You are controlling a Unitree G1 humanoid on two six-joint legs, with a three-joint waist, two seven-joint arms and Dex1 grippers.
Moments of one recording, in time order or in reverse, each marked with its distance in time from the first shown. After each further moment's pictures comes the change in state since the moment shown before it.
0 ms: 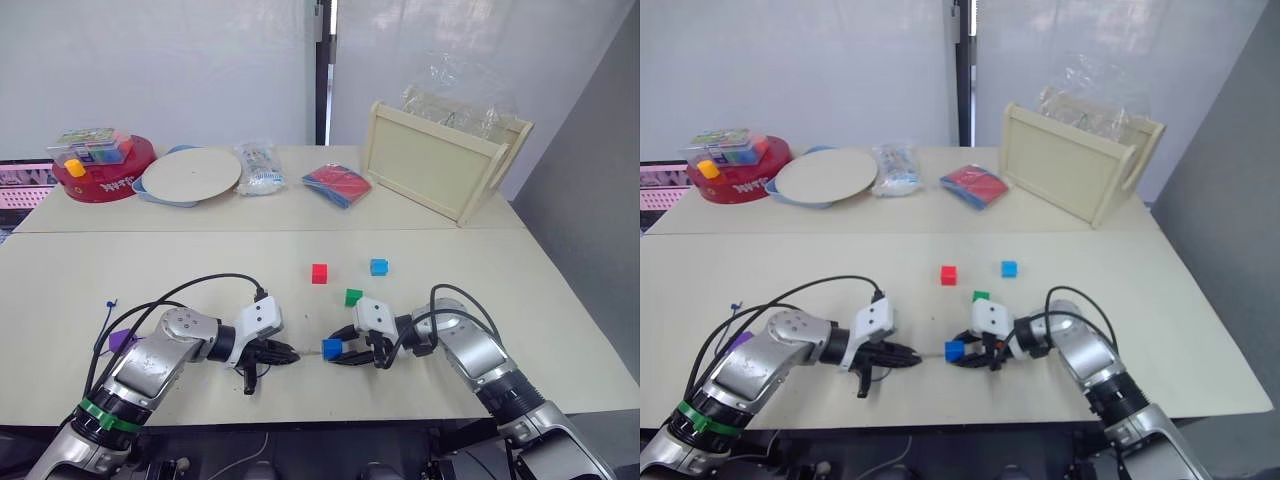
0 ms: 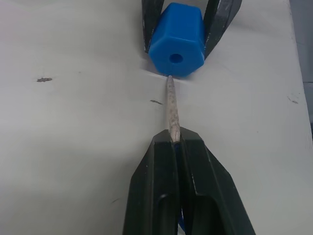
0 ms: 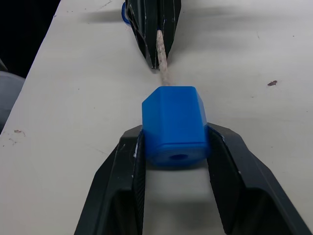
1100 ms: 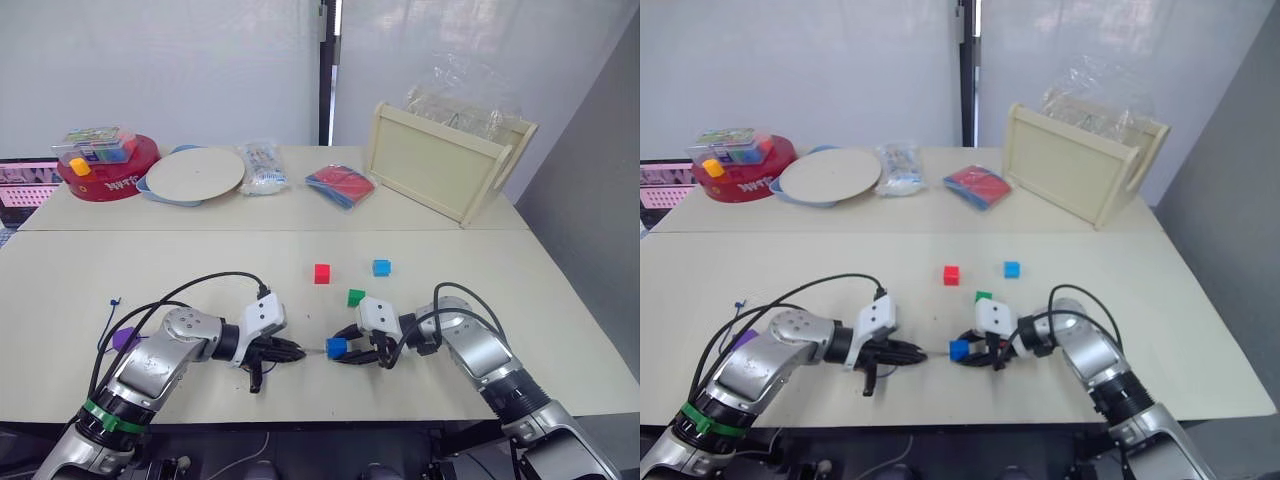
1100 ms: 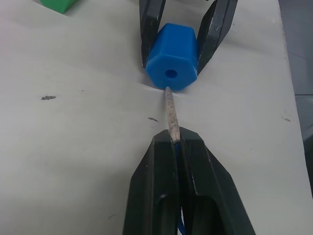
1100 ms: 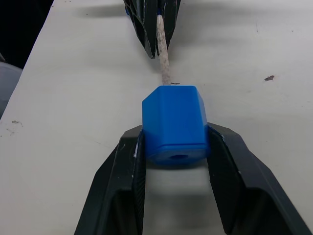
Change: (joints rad) left arm 0.002 -0.028 0.018 -0.021 -0.025 0.015 0.021; right arm 0.000 -0.023 -0.004 -0.014 -0.030 0.006 0.018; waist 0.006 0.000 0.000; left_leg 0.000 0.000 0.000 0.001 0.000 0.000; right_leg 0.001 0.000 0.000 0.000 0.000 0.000
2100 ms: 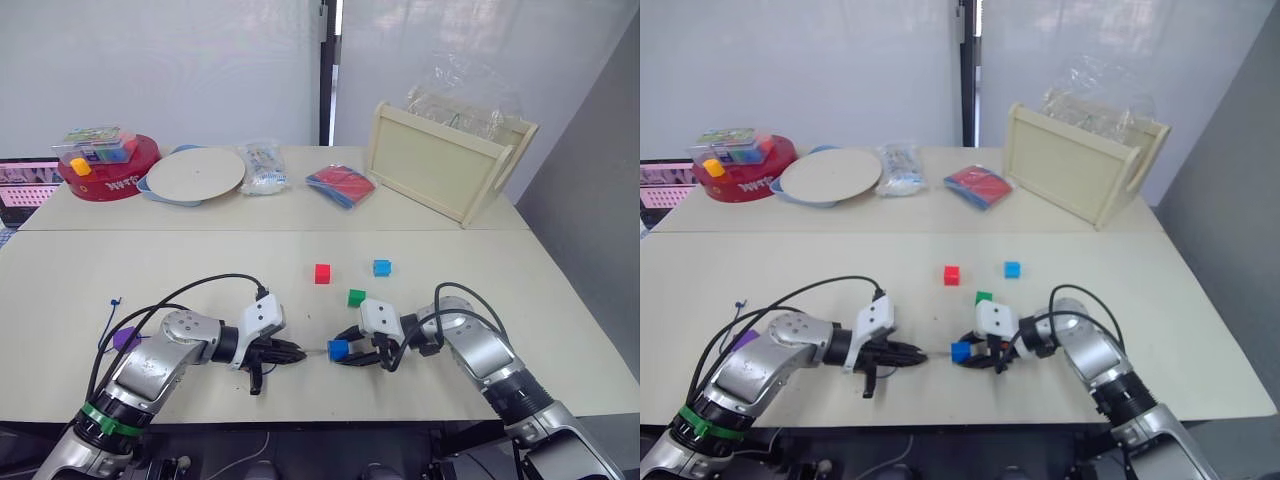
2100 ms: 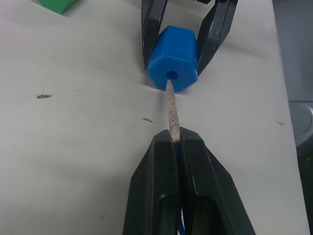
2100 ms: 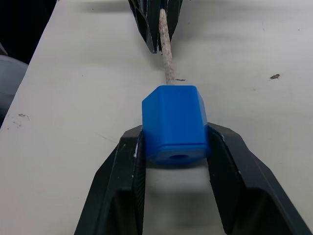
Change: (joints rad) left arm 0.015 0.003 0.008 -0.010 -0.042 0.009 0.016; right arm 0.004 -0.013 0.003 -0.011 -0.003 0.000 0.011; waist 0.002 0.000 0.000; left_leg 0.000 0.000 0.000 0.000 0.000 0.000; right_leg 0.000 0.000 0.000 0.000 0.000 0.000
